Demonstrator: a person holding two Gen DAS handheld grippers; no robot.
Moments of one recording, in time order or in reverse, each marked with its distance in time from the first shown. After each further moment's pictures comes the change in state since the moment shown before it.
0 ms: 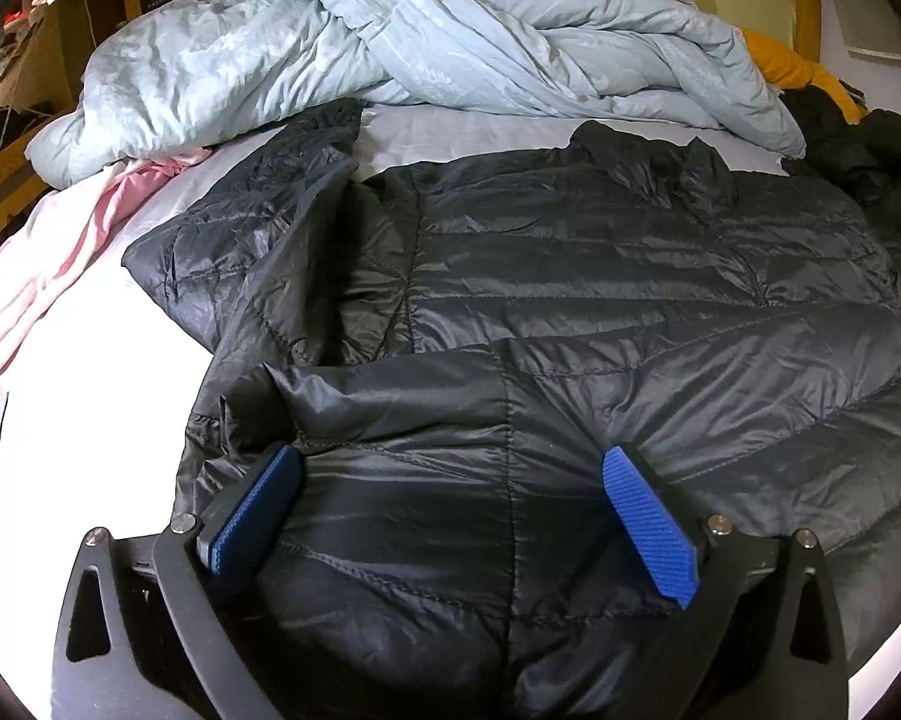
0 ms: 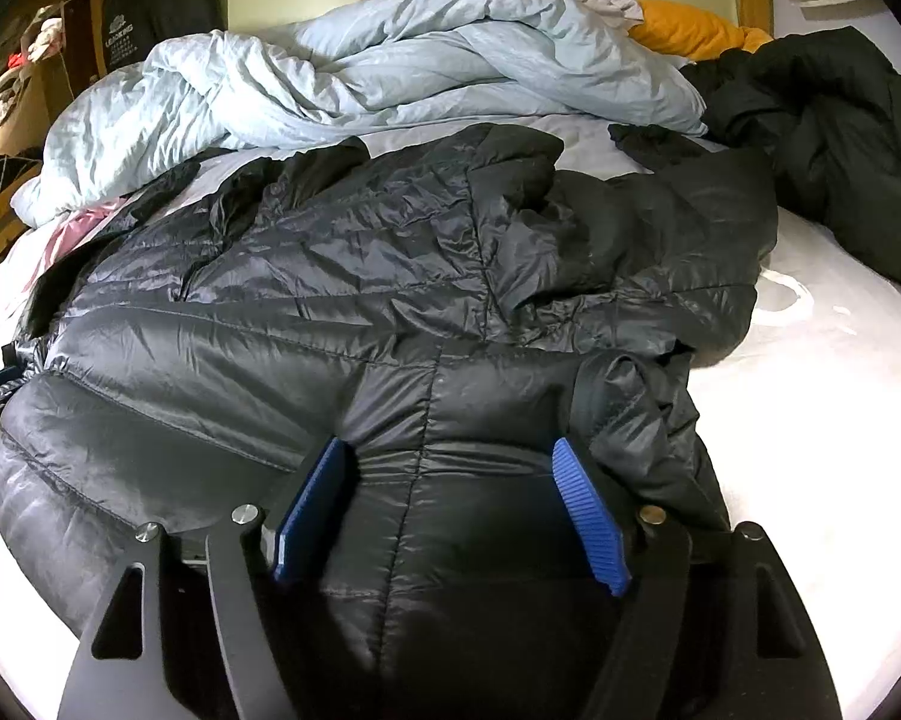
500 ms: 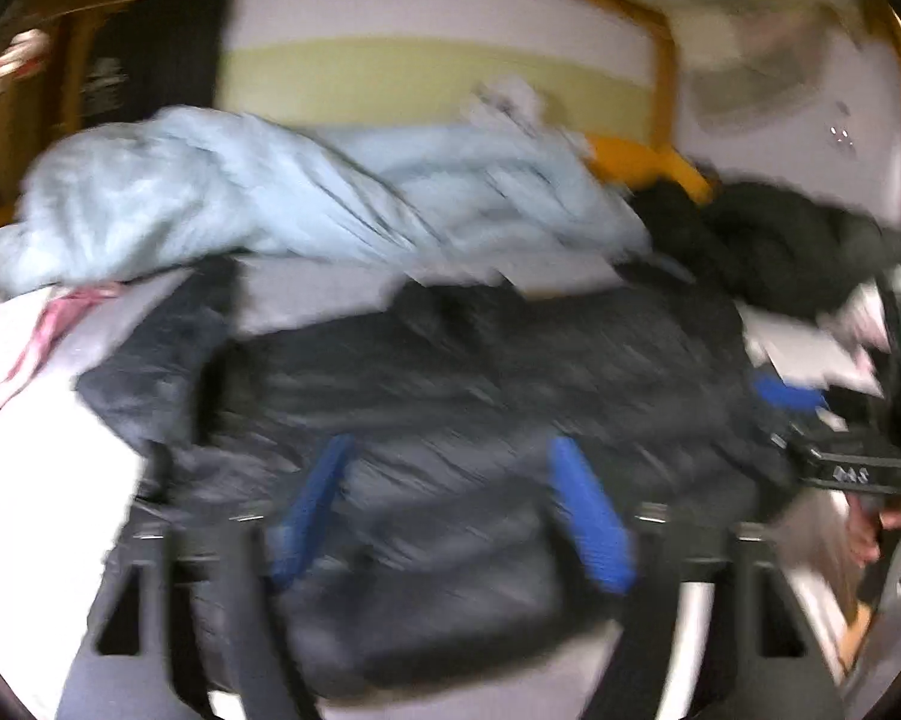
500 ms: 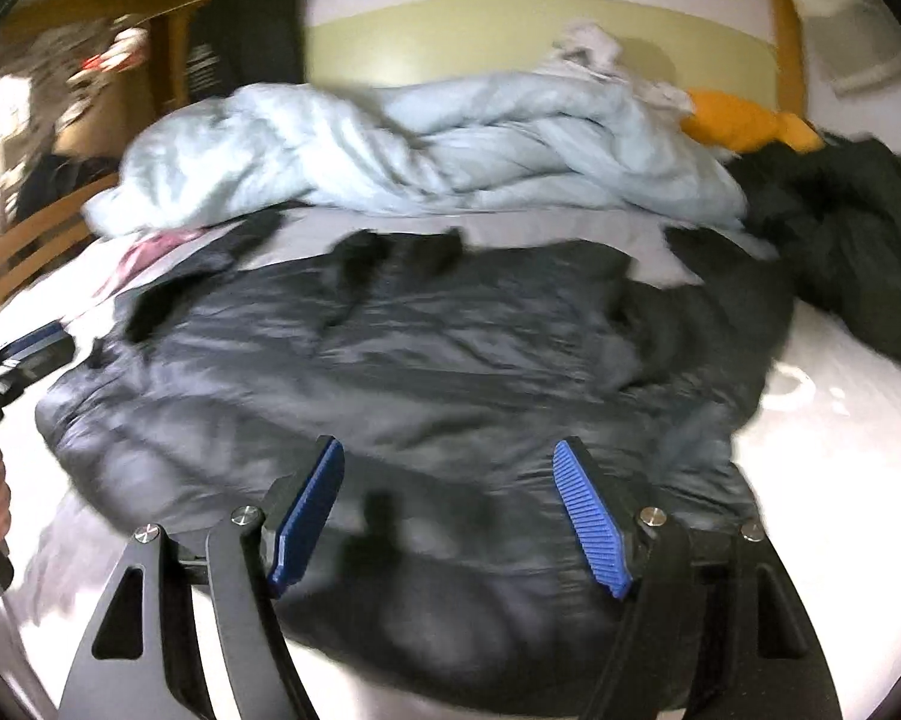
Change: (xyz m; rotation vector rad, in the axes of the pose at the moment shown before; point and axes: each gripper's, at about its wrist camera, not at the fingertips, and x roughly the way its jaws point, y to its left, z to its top) left arm -0.112 -0.058 -0.015 0.119 -0.270 -0.292; right arm -0.068 0.060 -0.005 -0.119 -0.170 0.101
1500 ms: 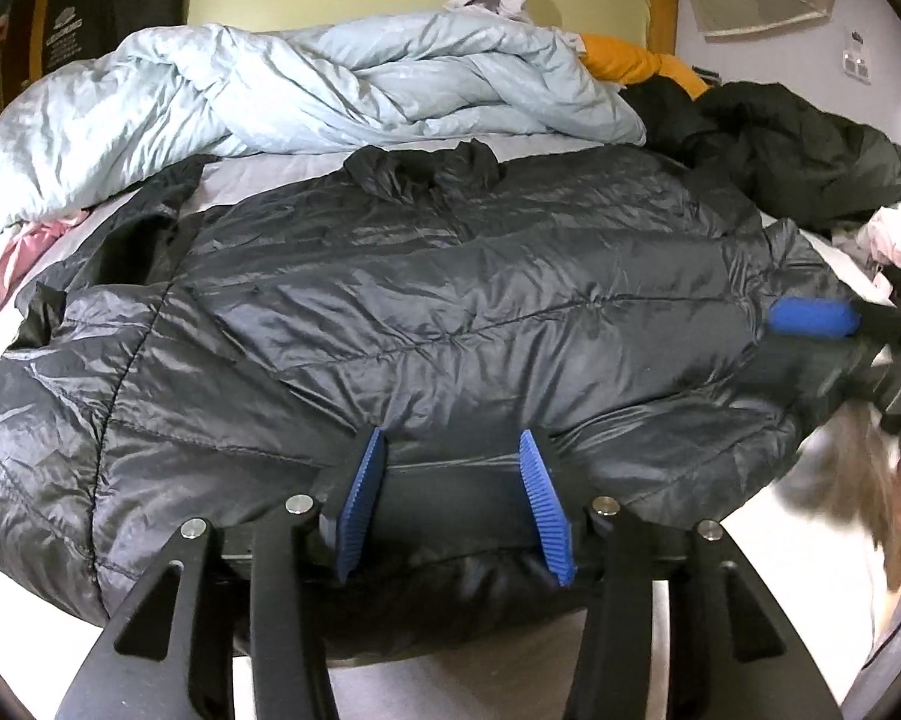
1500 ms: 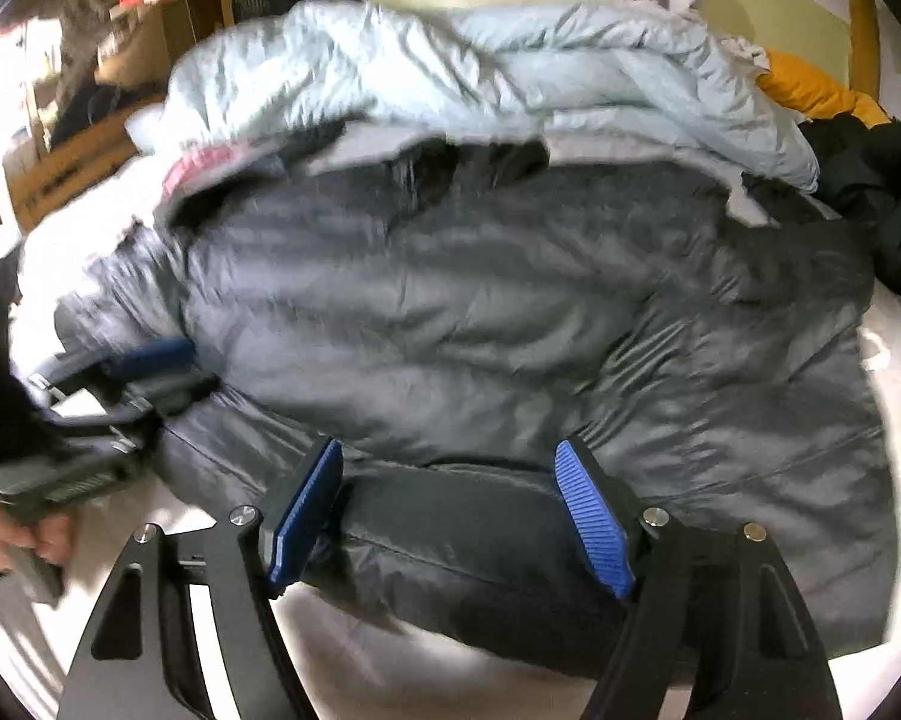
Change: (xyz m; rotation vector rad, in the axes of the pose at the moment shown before) left arm 0.051 -0.020 -0.048 -0.005 0.170 0.017; right arm 0.019 0.017 -0.022 -0.042 0.140 0.103
